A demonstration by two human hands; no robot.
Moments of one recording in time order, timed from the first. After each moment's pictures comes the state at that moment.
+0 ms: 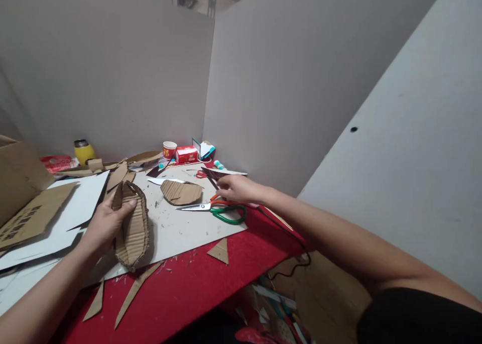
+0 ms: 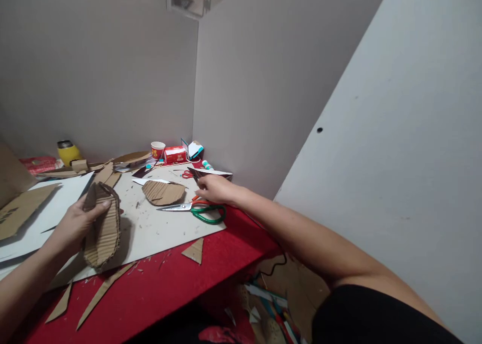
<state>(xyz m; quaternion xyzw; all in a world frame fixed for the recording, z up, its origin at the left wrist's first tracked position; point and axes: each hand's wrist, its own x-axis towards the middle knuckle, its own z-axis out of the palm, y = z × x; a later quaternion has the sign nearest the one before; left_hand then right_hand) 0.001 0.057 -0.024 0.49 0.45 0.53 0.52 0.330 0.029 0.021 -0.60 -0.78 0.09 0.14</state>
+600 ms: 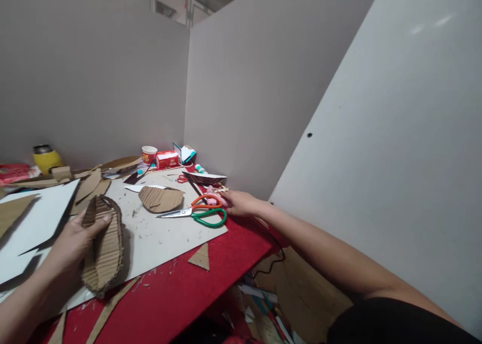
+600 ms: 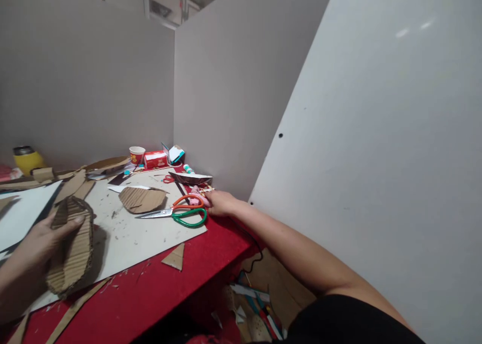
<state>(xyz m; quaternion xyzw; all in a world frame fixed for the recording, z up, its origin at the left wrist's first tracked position) 0.008 0.044 -0.020 0.45 0.51 0.47 0.56 0.398 0.008 -0.023 -0.72 -0.69 0.03 0.00</state>
